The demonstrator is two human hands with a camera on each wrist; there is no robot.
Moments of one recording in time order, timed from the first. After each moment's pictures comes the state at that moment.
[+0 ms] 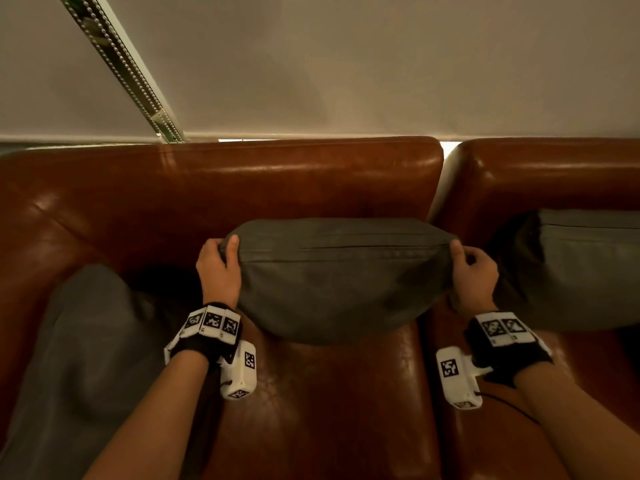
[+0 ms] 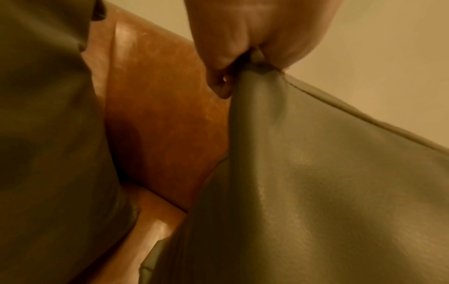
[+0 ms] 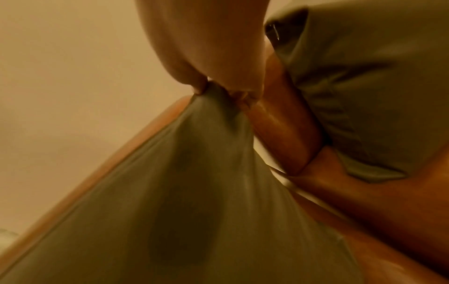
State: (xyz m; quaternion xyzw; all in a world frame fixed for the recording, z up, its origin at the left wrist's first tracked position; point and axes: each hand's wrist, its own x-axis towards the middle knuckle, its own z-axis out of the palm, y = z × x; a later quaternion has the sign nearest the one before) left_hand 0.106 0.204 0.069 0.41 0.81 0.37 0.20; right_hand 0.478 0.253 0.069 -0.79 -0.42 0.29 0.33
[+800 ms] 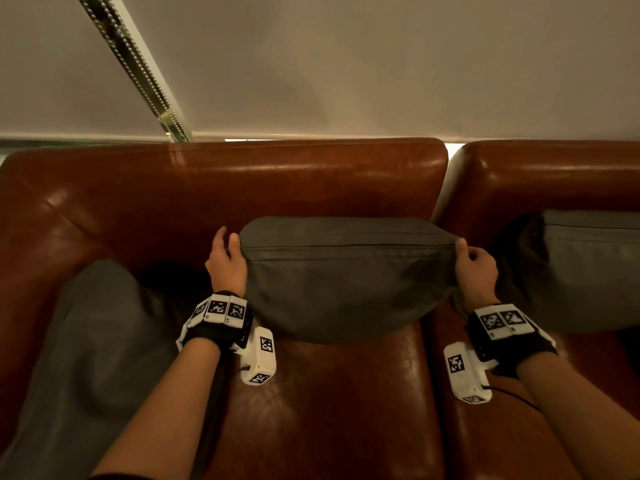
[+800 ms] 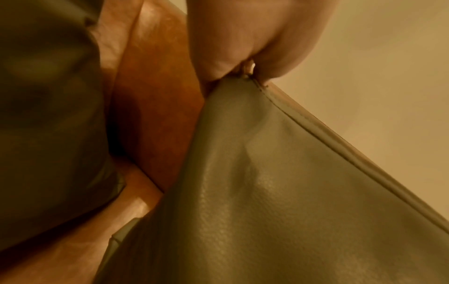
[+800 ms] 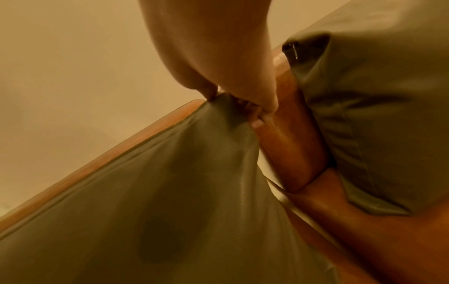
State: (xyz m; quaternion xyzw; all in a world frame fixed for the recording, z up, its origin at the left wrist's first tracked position) left_hand 0.107 0.209 0.073 0.32 0.83 0.36 0.29; right_hand 0.472 0.259 0.075 -0.81 -0.38 0.32 0.30
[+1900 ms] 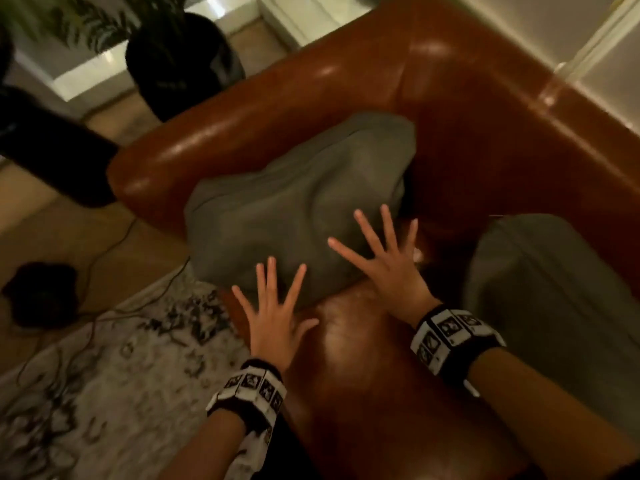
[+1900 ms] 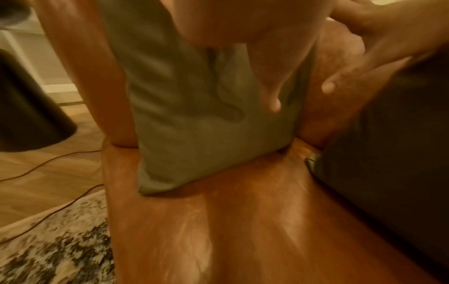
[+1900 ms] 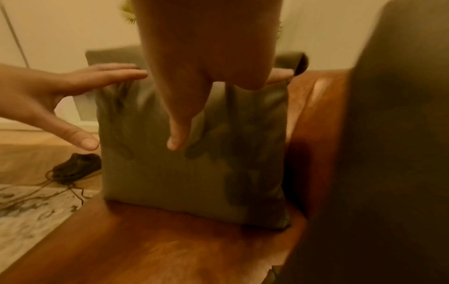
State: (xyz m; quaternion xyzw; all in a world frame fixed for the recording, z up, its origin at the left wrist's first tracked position) left_hand 0.129 -0.098 -0.024 0.22 0.97 0.07 0.04; right_hand 0.137 0.127 0.000 0.06 -1.00 -0.03 0.02
